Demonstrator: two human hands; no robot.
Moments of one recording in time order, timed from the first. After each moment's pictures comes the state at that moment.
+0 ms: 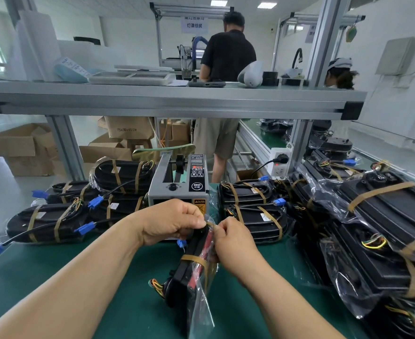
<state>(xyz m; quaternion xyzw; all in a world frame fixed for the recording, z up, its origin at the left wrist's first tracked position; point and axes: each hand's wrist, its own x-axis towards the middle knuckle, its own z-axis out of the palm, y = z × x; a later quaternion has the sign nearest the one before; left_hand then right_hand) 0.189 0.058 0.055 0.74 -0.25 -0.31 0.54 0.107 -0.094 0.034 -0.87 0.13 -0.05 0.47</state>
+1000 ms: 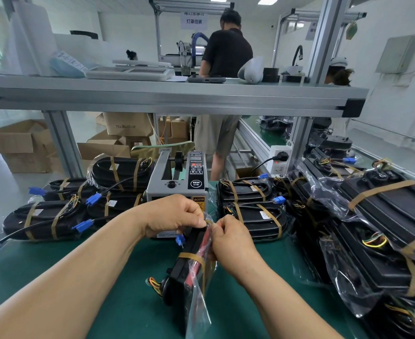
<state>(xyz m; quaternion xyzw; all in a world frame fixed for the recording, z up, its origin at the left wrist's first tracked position) 0.194 0.052 0.062 0.82 -0.27 -0.26 0.44 0.105 -0.092 0.035 -0.87 0.13 -0.05 0.47</state>
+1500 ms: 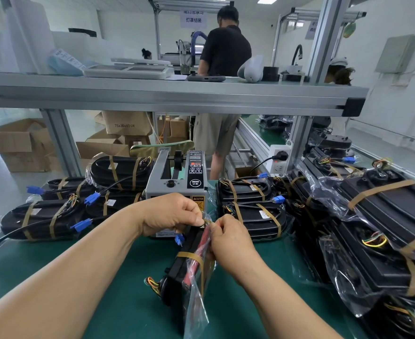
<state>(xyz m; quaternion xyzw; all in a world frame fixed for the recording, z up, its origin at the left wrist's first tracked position) 0.200 0.055 0.061 0.80 -0.26 -0.29 0.46 0.106 -0.091 0.035 -0.87 0.13 -0.04 0.48</state>
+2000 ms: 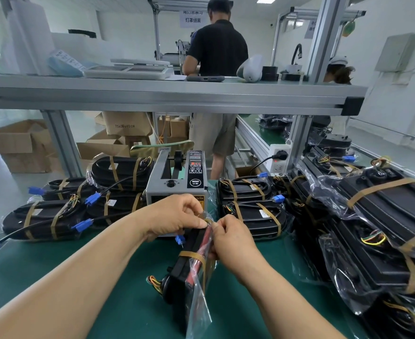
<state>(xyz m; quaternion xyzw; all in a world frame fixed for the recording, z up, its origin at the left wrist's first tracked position) 0.190 0.049 0.055 0.82 -0.19 -0.24 0.49 0.109 -0.096 0.028 -0.85 0.13 -0.03 0.51</state>
